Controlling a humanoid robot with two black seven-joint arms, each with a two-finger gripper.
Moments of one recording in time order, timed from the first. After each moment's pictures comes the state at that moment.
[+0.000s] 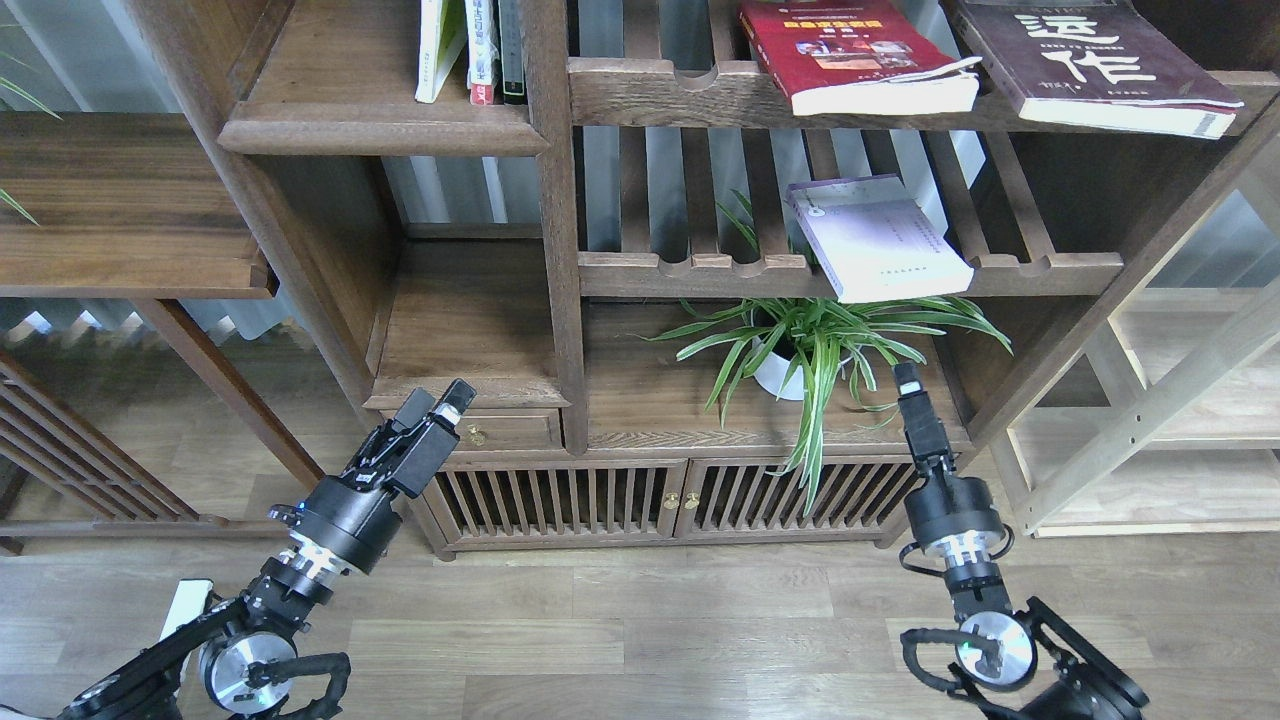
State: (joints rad) left arm -0.19 0.22 -0.76 -1.07 0.30 -0.49 -0.49; right arm 0.13 -0.10 1.14 0.80 -0.12 0.58 0.49
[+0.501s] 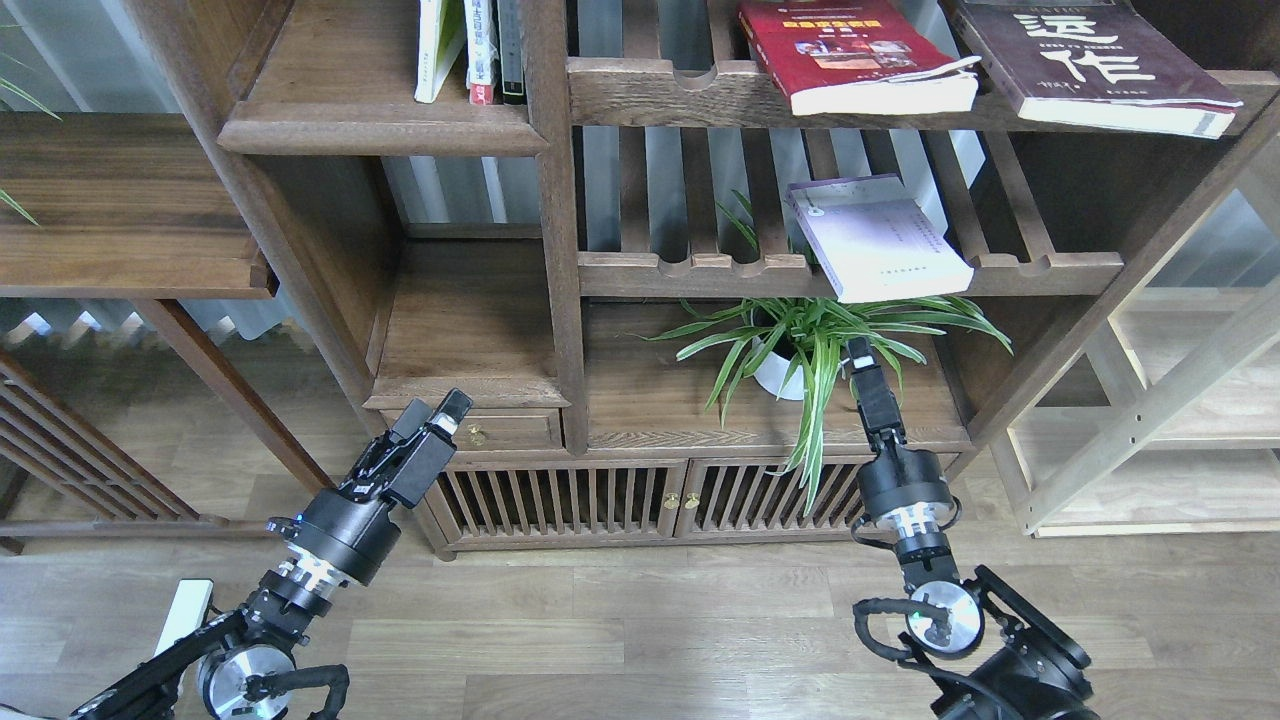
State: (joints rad) left arm -0.17 0.22 -0.77 -1.08 0.30 -0.49 -0.49; right arm 0.20 -0.03 1.10 0.78 -0.12 0.58 0.49
